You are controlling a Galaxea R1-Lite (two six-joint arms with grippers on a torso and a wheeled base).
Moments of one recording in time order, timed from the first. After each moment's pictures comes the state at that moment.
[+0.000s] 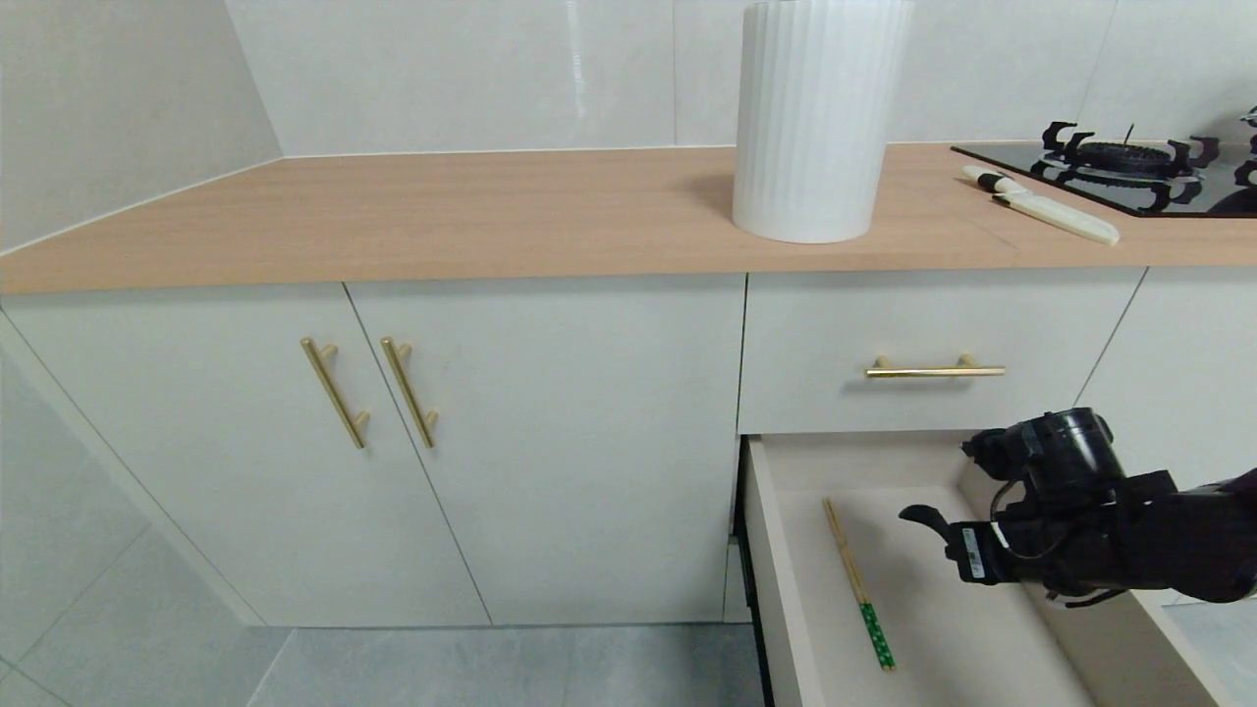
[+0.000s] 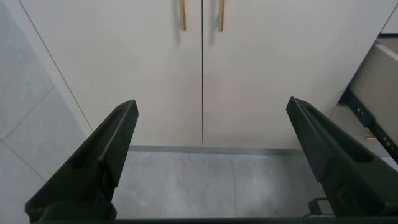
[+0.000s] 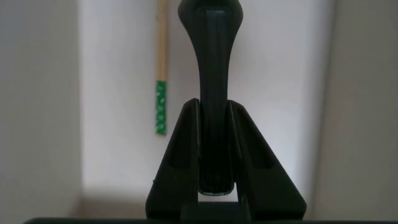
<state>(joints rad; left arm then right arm) 0.00 0.00 0.00 0.00 0.04 0.00 0.21 1.90 -0.69 -0.33 -0.07 0.16</state>
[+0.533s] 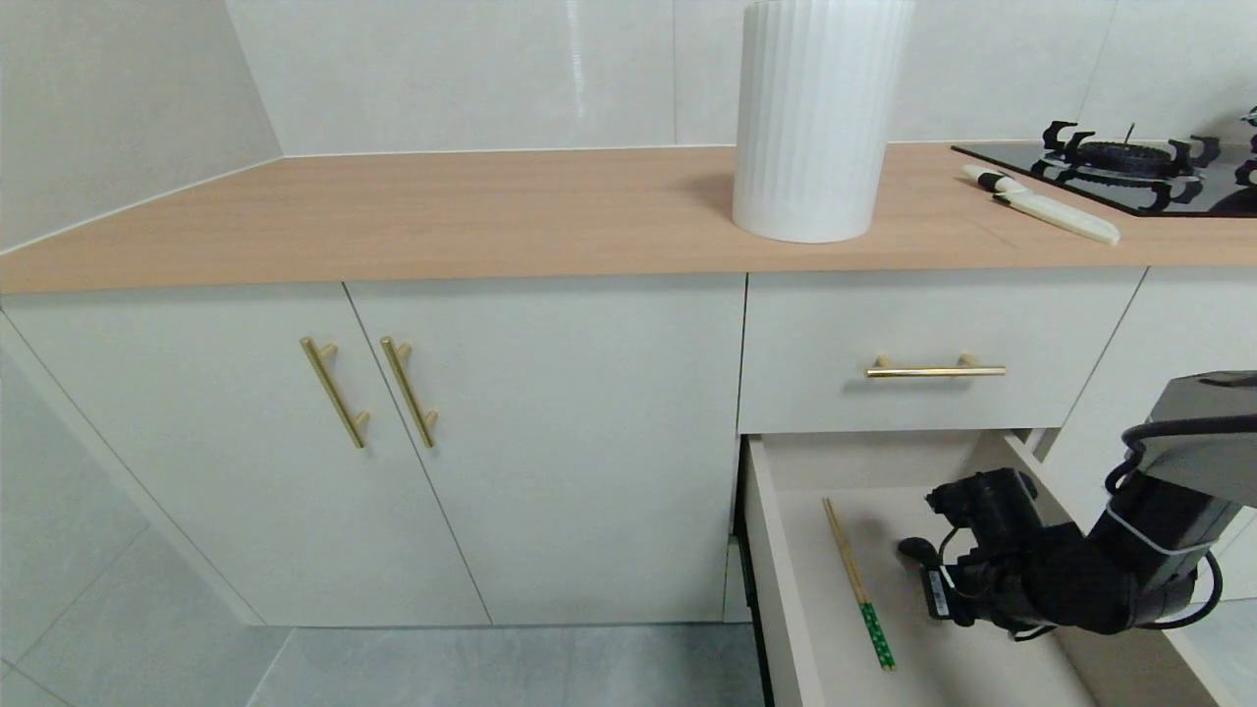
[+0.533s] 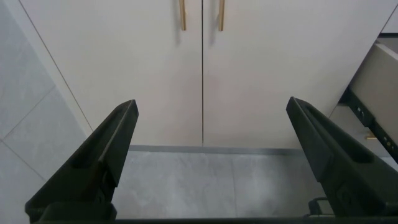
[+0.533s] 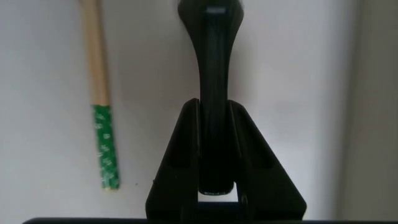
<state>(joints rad) 0.00 0.00 0.00 0.00 0.04 0.00 0.21 2.21 -0.68 -0.56 -0.19 0.16</state>
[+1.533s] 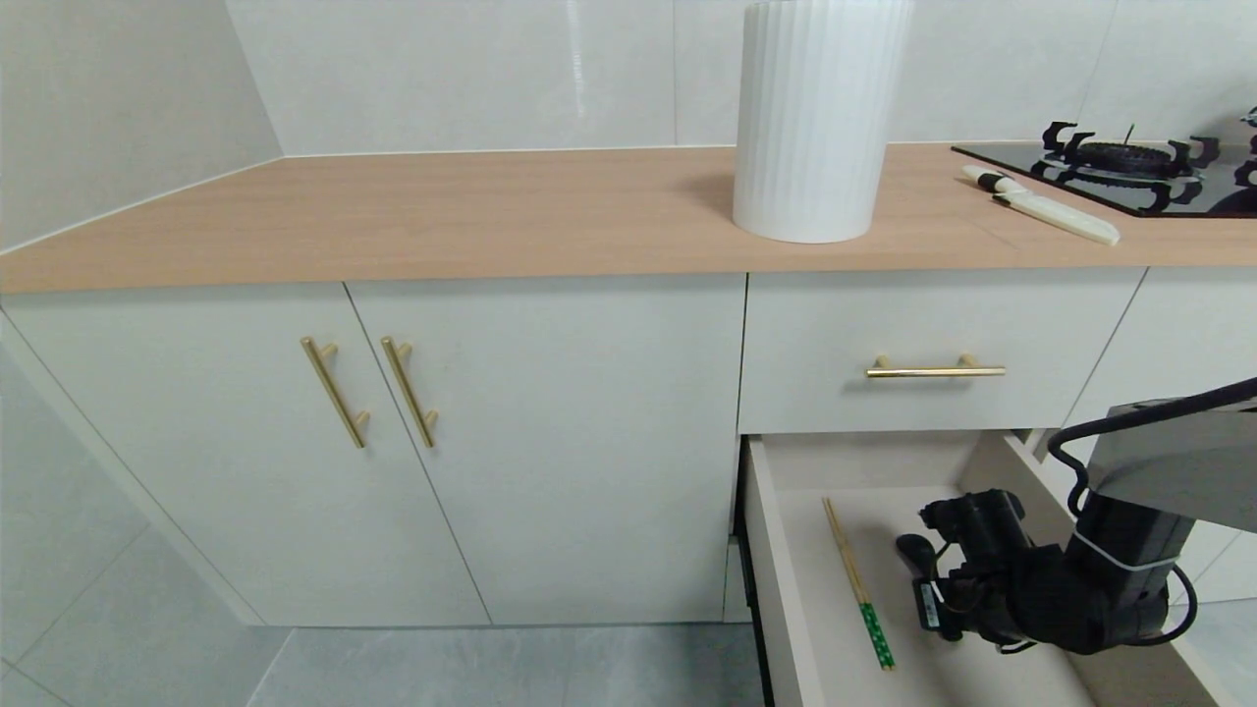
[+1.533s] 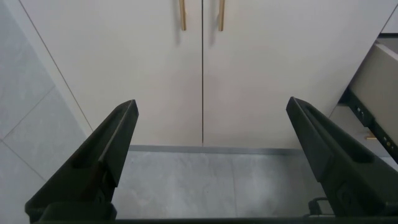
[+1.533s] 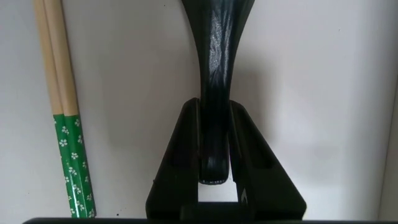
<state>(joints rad) 0.00 0.00 0.00 0.00 0.04 0.00 0.19 2.33 -0.67 -0.70 -0.20 0.16</state>
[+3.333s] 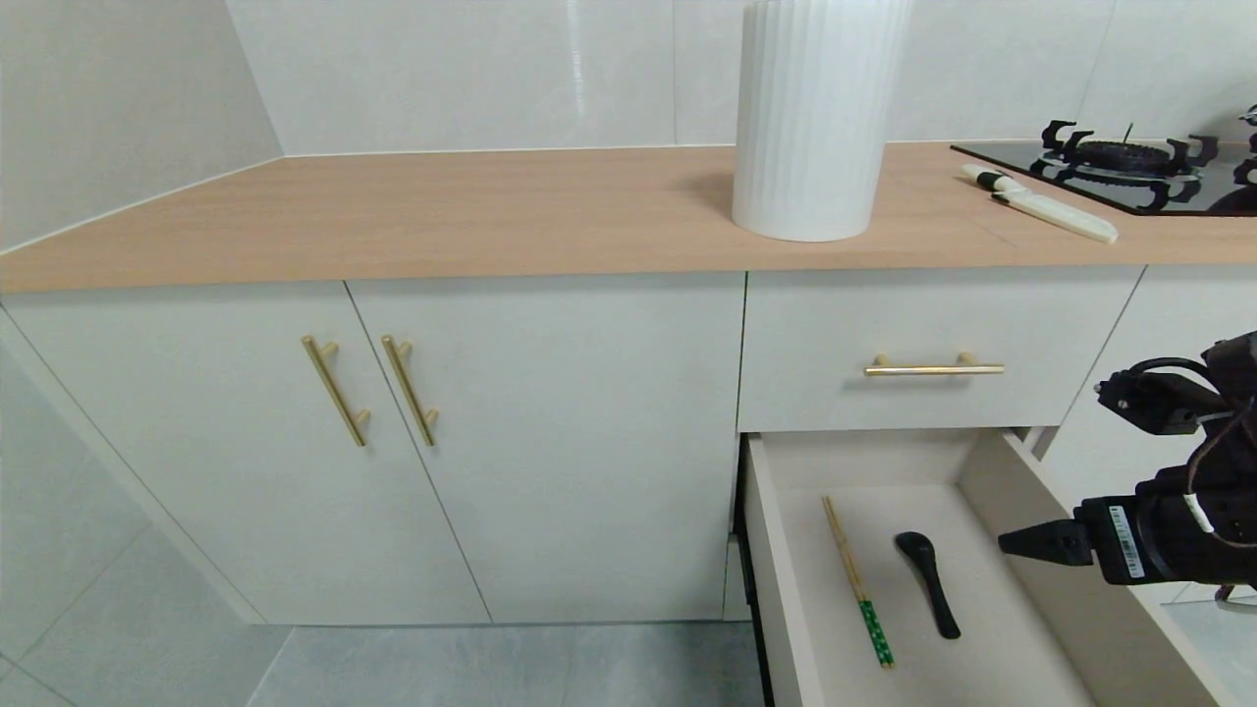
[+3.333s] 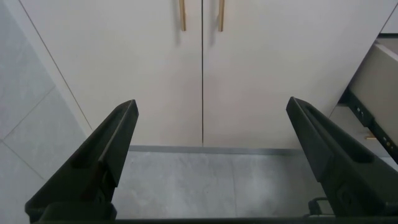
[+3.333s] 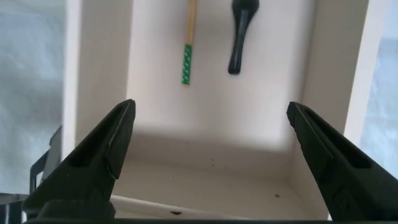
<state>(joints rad) 0.00 0.00 0.00 0.00 0.04 -0.01 0.24 1.39 -0.82 0.28 -0.01 0.15</state>
